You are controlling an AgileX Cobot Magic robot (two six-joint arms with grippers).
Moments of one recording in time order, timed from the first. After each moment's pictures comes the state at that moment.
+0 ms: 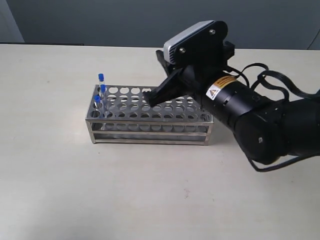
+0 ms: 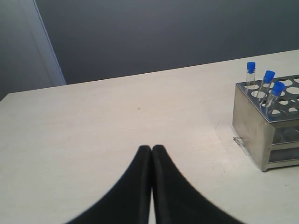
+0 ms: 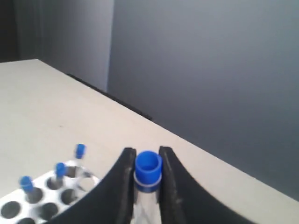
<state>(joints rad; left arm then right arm) -0.11 0.00 0.00 0.22 0.26 -0.11 0.75 1.64 -0.69 0.23 -0.77 -0.35</state>
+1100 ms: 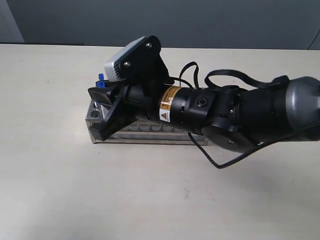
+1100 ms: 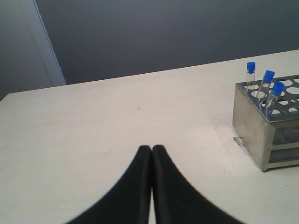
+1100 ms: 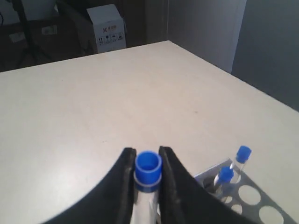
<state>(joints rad) -0.11 0.00 0.00 0.22 0.26 -0.11 0.82 1.74 -0.87 -0.36 -0.59 0.26</state>
